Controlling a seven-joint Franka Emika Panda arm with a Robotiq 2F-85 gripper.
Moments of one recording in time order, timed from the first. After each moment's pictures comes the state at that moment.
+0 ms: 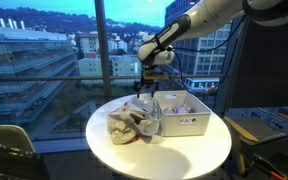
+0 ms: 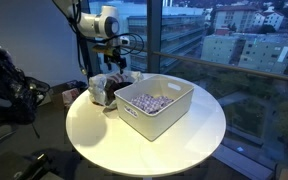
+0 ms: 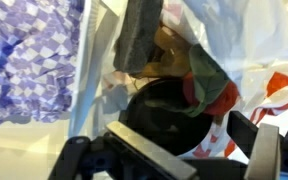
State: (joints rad) arm 0.20 0.68 0.02 -1.48 0.02 2.26 0.31
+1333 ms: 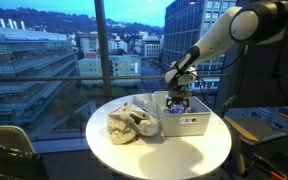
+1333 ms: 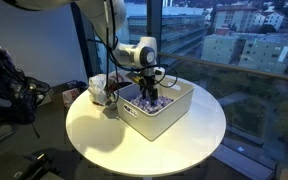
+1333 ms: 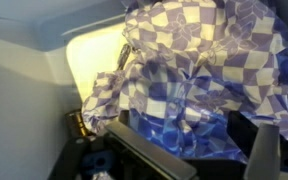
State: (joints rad) arm 0.04 0.84 -0.13 -1.55 0.04 2.31 0.56
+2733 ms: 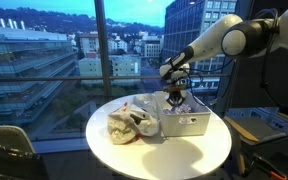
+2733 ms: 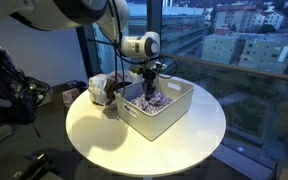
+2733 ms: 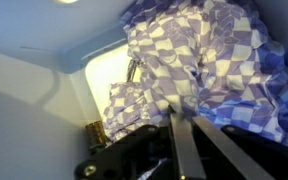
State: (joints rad) arm 0.04 0.97 -0.14 -1.22 0.04 1.91 0.69
